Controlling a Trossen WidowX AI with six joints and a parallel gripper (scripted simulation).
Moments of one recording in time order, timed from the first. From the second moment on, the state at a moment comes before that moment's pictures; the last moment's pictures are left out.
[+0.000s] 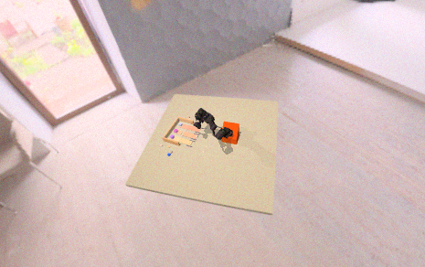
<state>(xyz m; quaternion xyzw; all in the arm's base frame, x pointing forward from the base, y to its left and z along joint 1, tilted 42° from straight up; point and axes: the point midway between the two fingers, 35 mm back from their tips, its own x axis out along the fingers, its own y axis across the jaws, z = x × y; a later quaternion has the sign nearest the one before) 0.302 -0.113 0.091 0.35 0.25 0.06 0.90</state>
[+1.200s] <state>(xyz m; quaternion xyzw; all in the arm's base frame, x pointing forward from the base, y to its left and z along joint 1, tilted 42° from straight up) 0.366 -0.104 -0.036 0.32 0.63 0.18 0.68</state>
